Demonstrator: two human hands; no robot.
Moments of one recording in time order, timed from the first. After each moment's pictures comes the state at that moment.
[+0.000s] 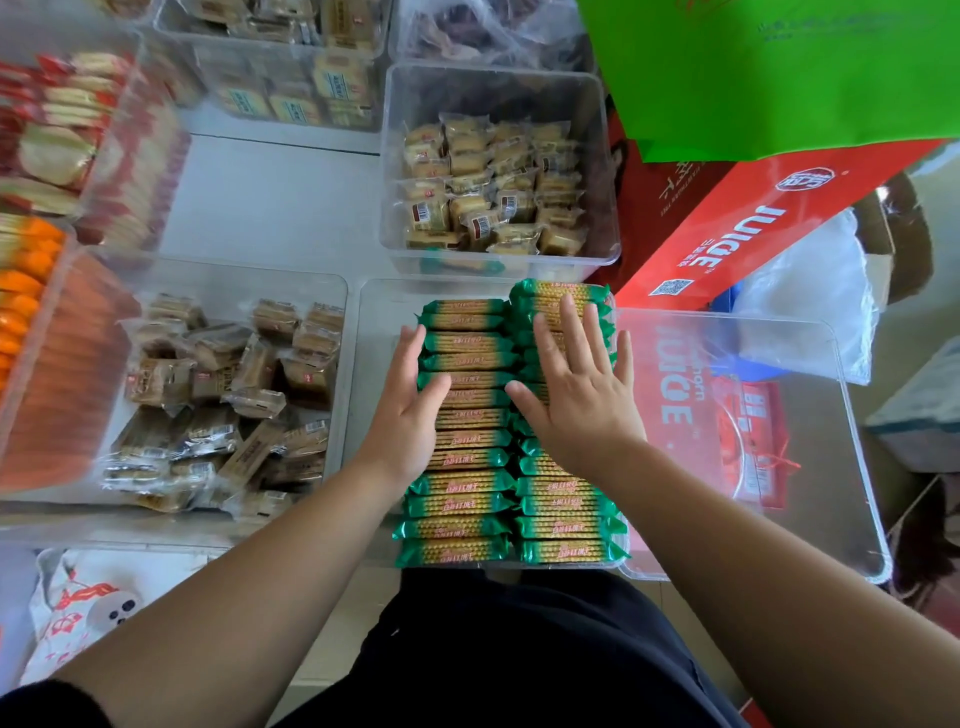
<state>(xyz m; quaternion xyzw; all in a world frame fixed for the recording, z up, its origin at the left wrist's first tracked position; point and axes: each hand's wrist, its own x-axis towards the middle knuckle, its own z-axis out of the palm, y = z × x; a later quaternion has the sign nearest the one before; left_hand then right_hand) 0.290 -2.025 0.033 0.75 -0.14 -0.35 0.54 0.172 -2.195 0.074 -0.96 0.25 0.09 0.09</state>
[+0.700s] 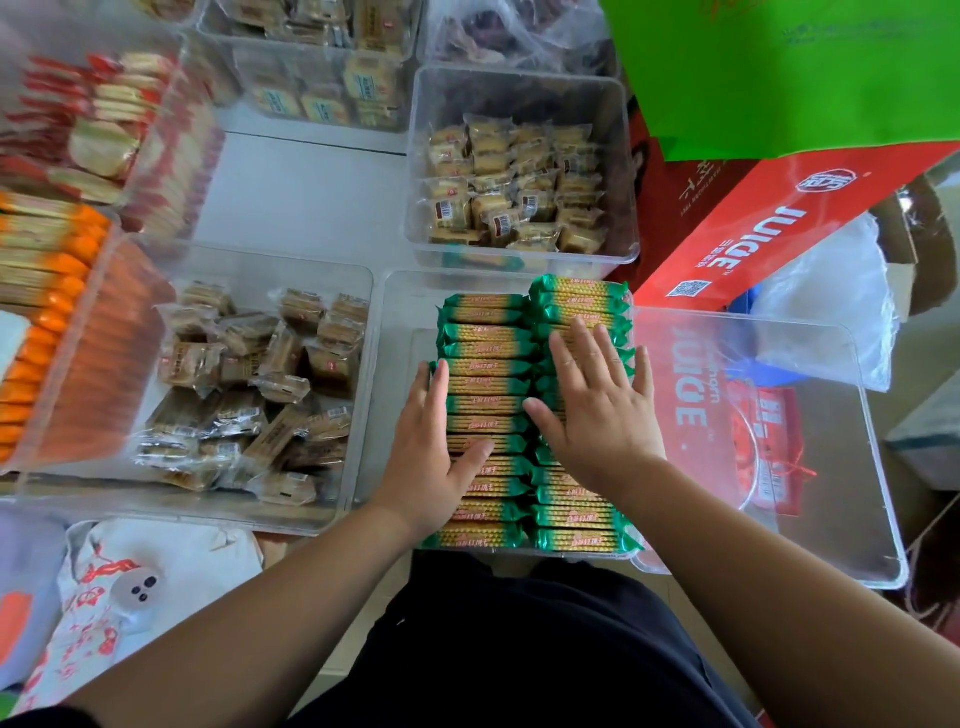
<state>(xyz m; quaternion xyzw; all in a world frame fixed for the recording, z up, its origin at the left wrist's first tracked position) 0.247 -1.986 0.035 0.83 -0.29 -0.27 0.38 0.155 -2.181 0.075 -0.96 0.24 0.10 0.06</state>
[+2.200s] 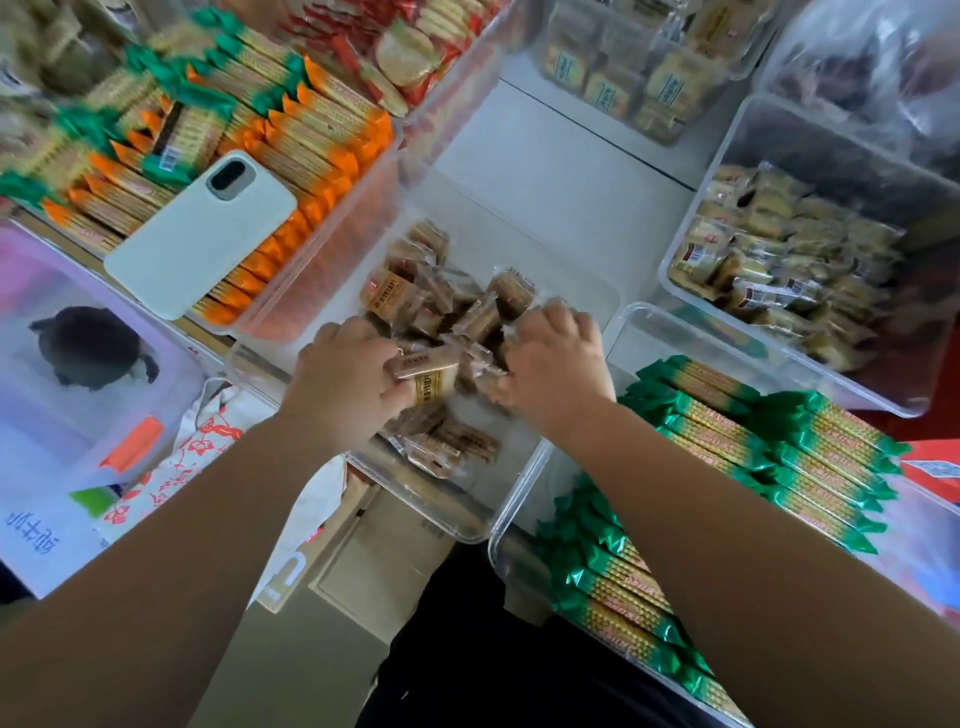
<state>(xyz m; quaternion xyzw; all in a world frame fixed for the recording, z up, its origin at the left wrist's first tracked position) 0.394 -1.811 0.048 0.97 -0.14 -0.19 0.11 0.372 -2.038 0.053 -0.98 -0.07 0.20 -0.05</state>
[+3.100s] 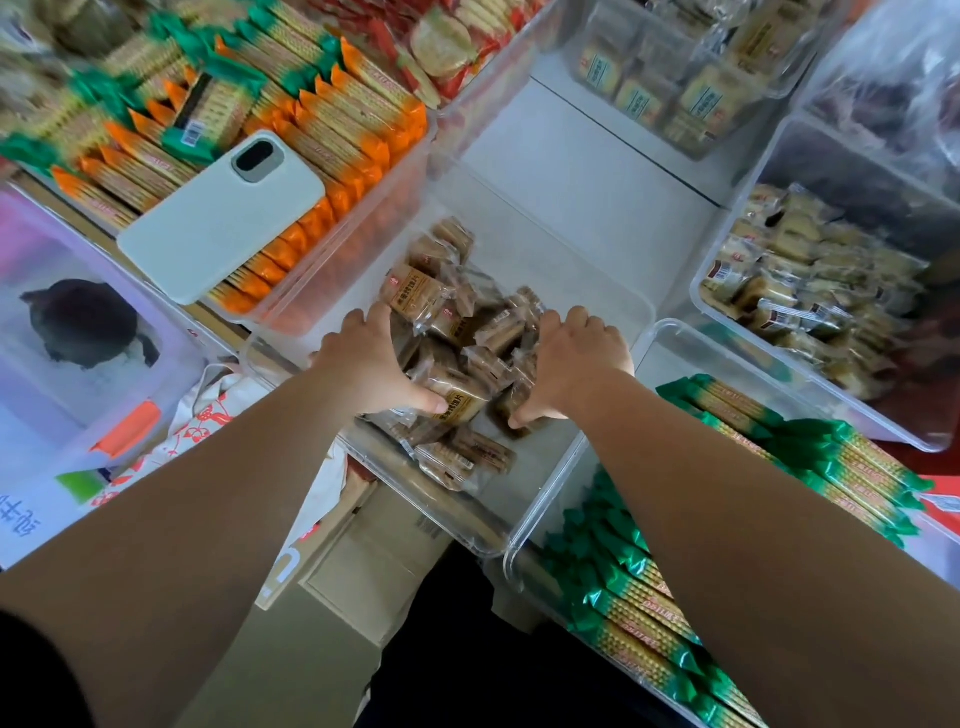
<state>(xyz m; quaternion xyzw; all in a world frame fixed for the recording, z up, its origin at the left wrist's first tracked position) 0.427 -1.813 0.036 0.92 0.02 -0.35 0.14 0.412 -2.033 0.039 -0.94 0.02 0.34 -0.09</state>
